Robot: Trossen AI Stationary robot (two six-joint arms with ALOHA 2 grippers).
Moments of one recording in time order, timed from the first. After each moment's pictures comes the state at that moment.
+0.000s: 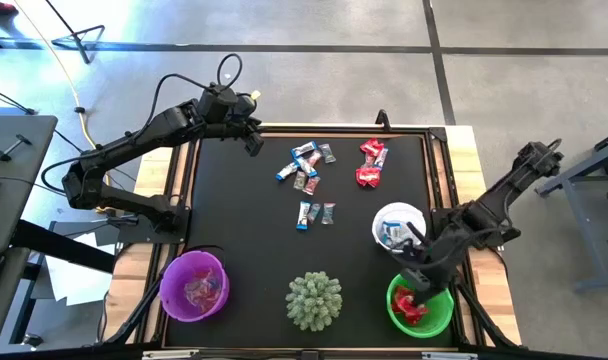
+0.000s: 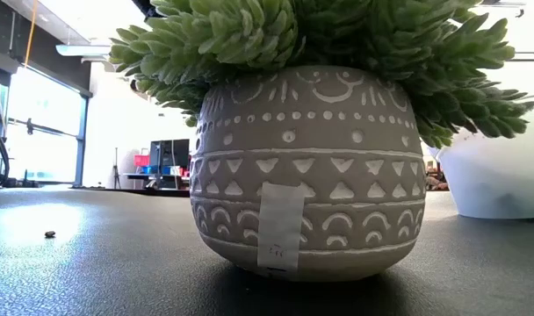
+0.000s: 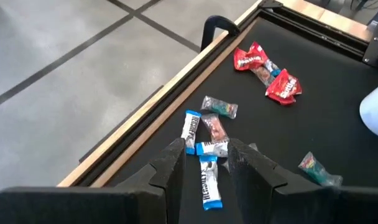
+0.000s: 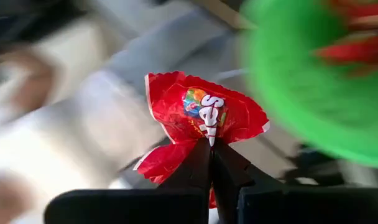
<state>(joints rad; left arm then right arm) 0.56 1.26 1.25 -0.64 -0.05 -0.08 0.70 1.05 0.97 -0.58 -0.30 1.96</state>
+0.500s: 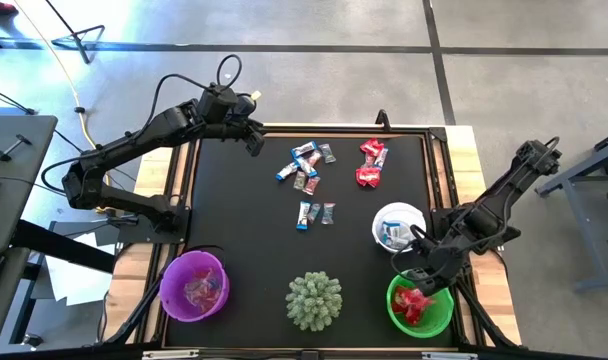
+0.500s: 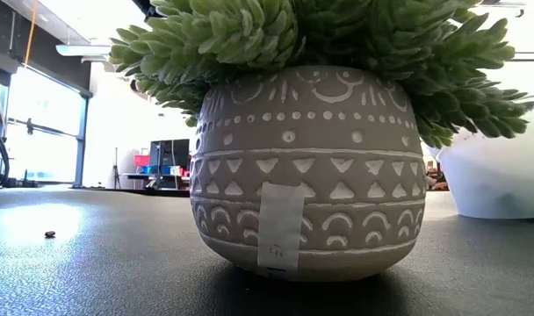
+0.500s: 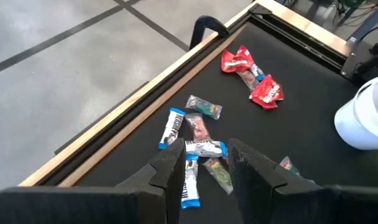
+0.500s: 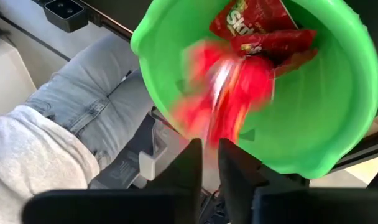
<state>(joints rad) 0.56 1.26 1.25 -0.64 0.00 -0.17 0.75 1.05 0.97 -0.86 -0.29 1.93</state>
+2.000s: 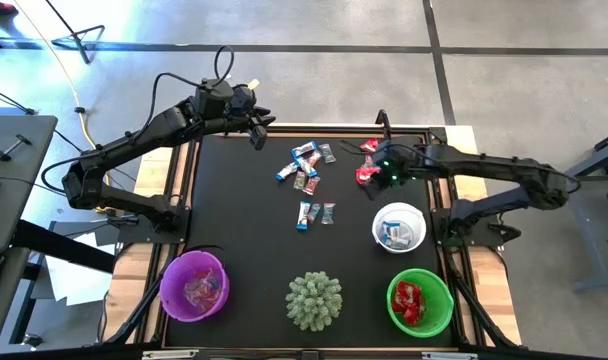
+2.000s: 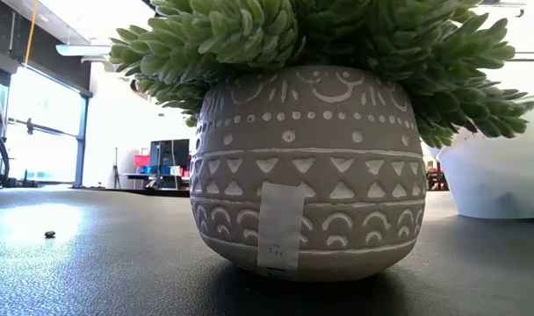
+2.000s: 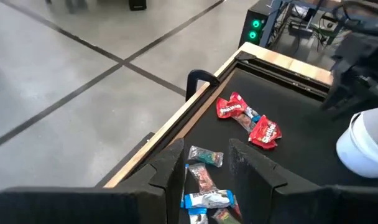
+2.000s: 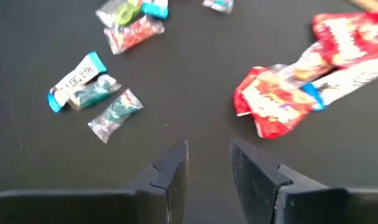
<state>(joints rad) 0.56 1.26 1.25 -0.44 0.00 -0.04 -0.29 1.20 0.97 -0.82 0.10 0.57</state>
